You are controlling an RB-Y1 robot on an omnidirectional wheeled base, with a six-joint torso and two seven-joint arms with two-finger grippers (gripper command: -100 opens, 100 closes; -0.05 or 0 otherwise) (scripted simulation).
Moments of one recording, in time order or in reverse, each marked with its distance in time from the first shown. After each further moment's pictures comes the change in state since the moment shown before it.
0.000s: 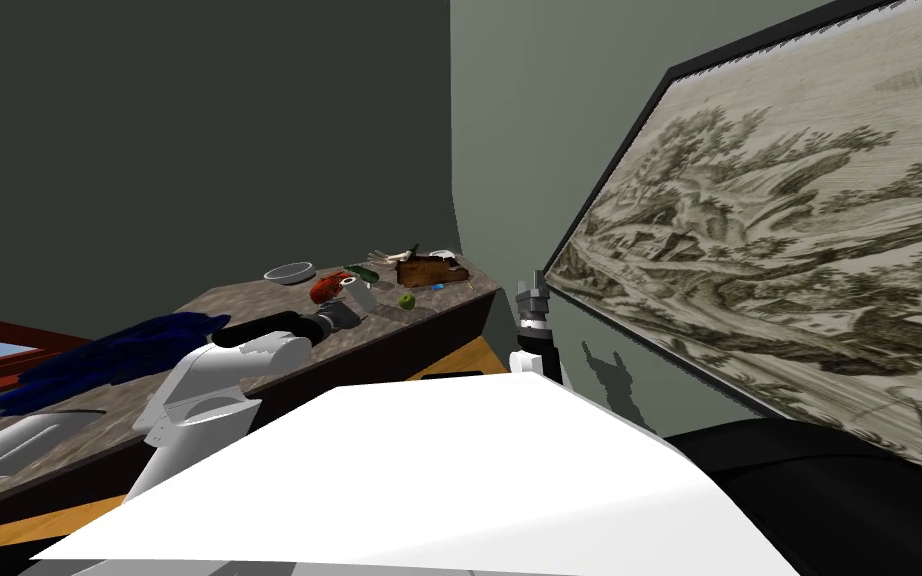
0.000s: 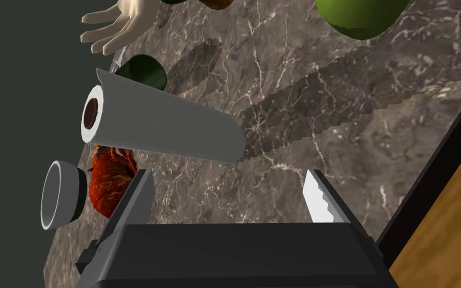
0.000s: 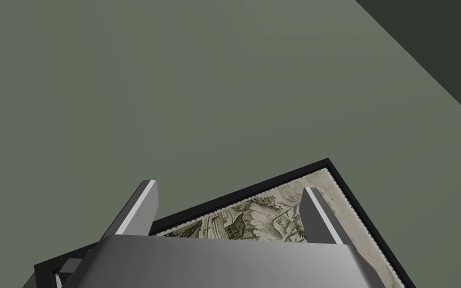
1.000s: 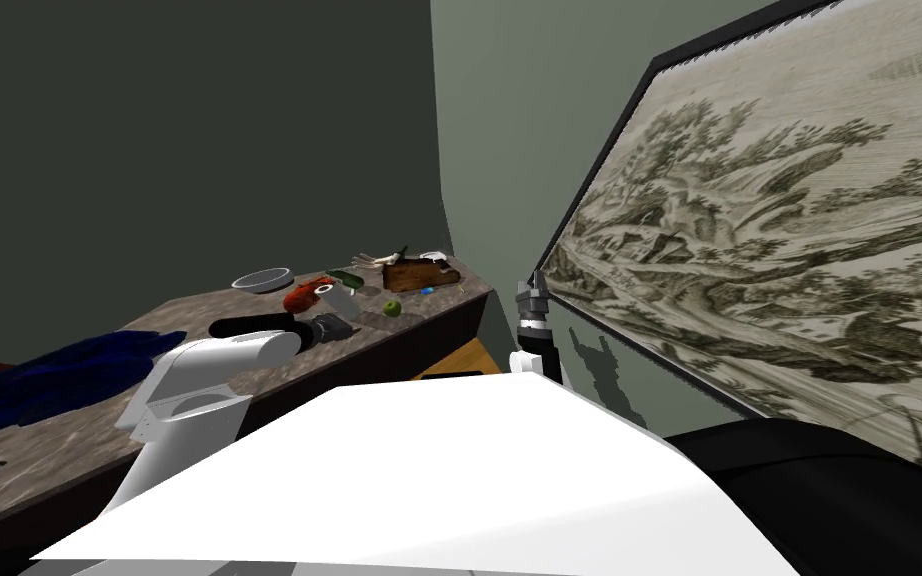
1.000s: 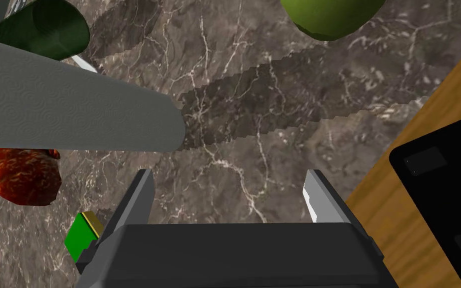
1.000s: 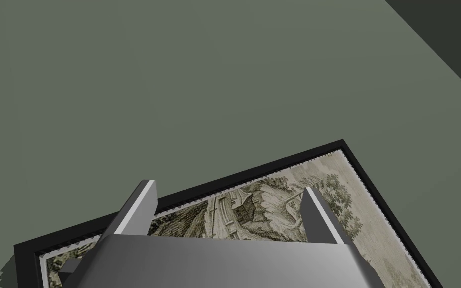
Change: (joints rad) left arm -0.035 0.012 0.073 0.058 0.043 0.269 0.133; right arm 0.000 0.000 0.000 0.000 0.000 0.000 0.000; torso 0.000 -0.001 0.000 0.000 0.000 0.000
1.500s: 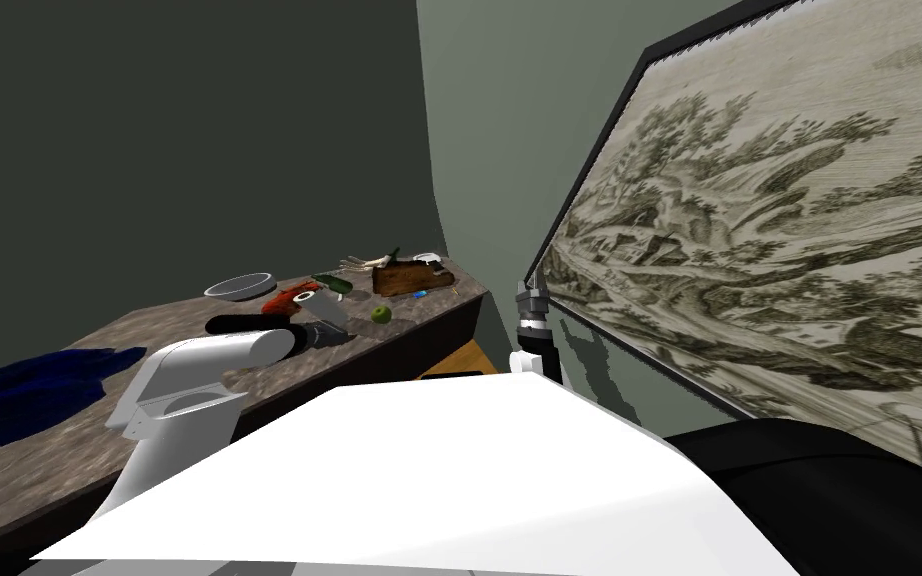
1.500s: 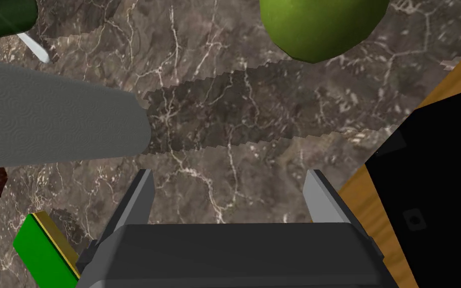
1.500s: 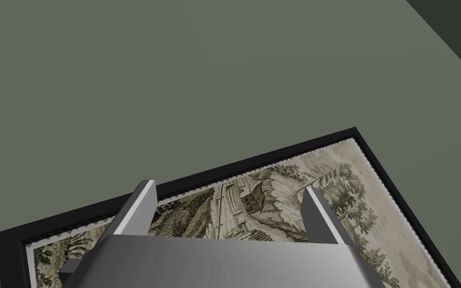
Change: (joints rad) left arm -0.024 0.003 0.044 0.039 0.022 0.140 0.071; right arm 0.000 0.000 0.000 0.000 0.000 0.000 0.000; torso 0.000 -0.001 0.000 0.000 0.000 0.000
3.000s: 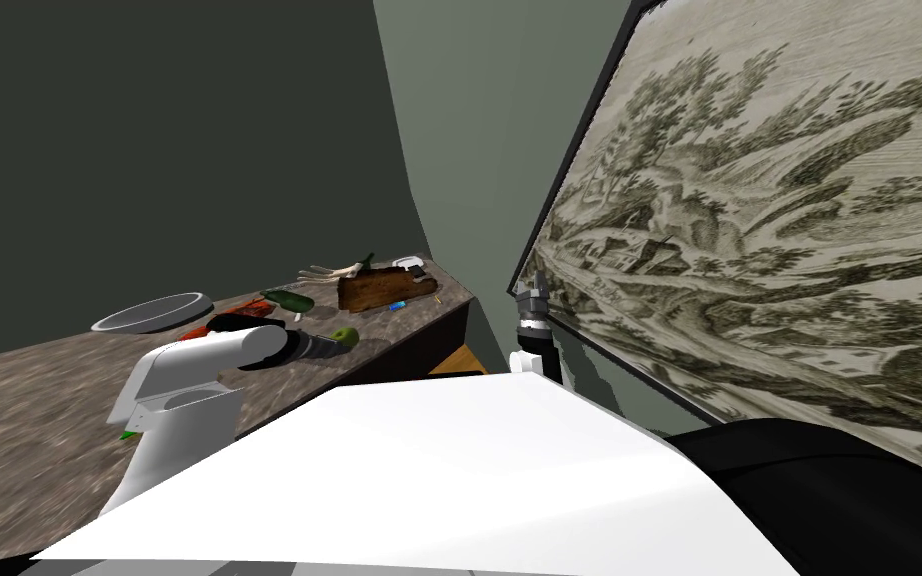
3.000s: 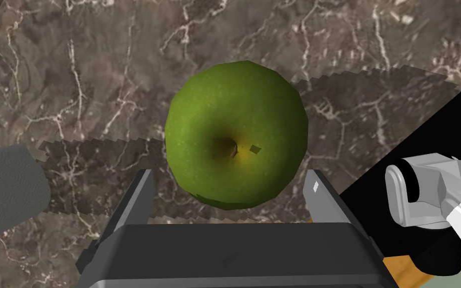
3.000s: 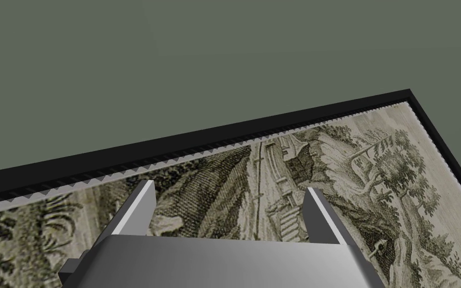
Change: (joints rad) left arm -0.052 -0.018 0.072 0.108 0.025 0.228 0.111; right arm 0.000 0.000 0.000 0.000 0.000 0.000 0.000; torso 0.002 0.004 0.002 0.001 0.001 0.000
